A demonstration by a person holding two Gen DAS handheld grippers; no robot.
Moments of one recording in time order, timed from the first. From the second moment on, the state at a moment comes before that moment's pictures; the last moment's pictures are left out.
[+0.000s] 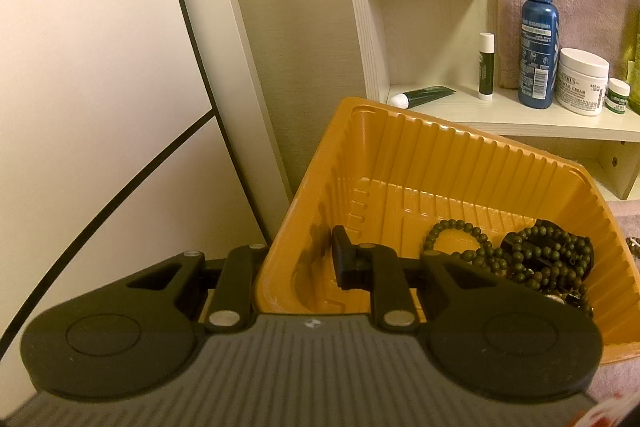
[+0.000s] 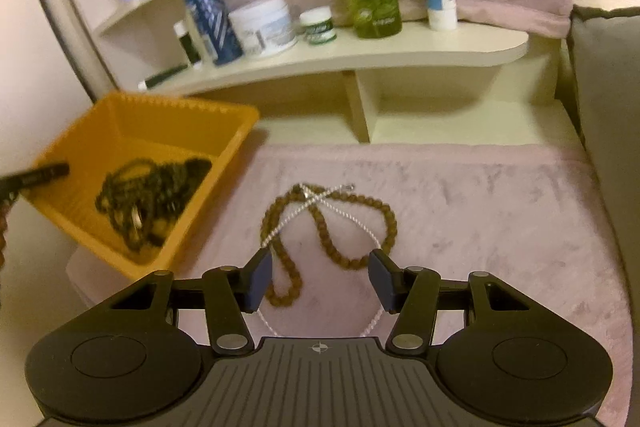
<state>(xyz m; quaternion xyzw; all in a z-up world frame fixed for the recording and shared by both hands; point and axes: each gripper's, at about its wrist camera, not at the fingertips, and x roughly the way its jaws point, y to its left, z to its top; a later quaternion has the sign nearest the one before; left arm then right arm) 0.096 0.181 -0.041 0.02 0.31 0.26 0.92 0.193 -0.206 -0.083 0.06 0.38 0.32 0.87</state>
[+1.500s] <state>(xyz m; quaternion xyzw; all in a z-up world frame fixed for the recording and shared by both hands) 0.095 0.181 -0.041 0.02 0.31 0.26 0.92 0.204 -0.193 -0.104 -0.07 0.35 0.29 0.89</state>
